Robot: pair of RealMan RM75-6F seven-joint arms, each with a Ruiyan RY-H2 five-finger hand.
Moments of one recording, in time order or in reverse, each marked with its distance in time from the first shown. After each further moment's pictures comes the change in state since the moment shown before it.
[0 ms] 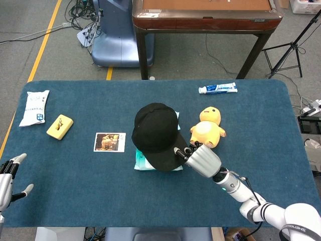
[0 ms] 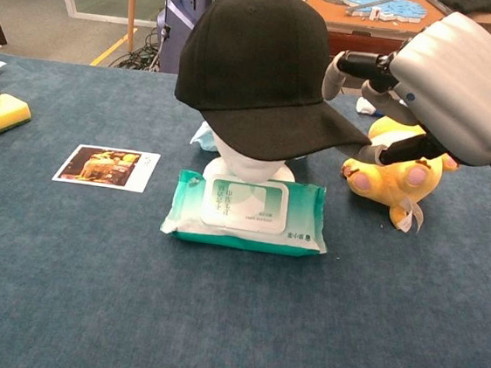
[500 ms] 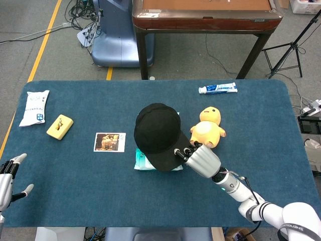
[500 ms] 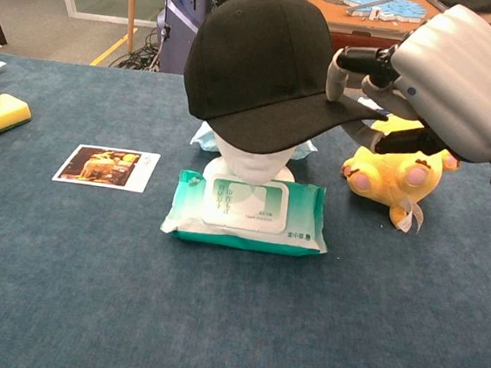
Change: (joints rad) left arm 0.001 0.001 -0.001 0.000 -0.001 -0.001 -0.002; right arm 0.014 -0.012 -0.007 0.016 0.014 0.024 0.005
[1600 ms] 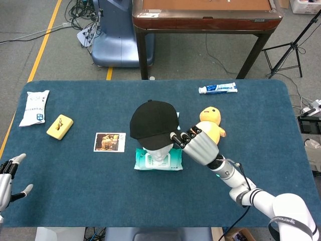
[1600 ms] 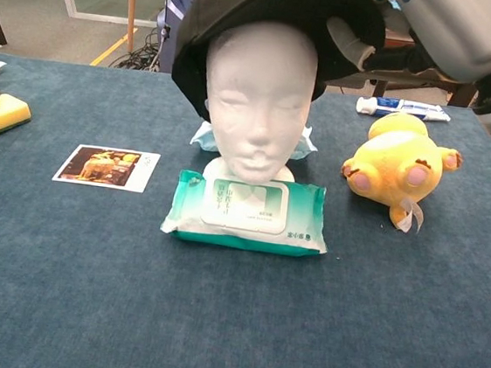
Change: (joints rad) left arm 0.003 0.006 -0.001 -0.002 0.001 0.001 -0.014; right arm 0.127 -0.039 0.105 0.107 0.055 0.063 0.001
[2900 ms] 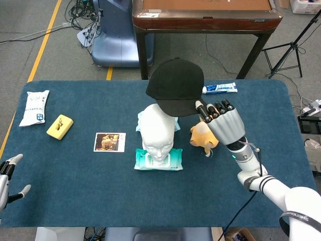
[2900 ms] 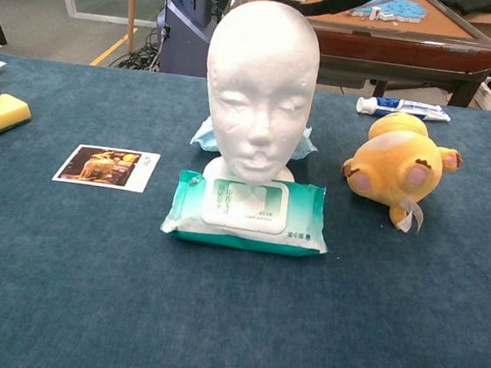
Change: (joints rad) left arm 0.012 0.005 -0.001 -0.001 0.003 0.015 -0.008; right arm 0.029 0.153 0.086 -0.003 0.143 0.089 -0.082
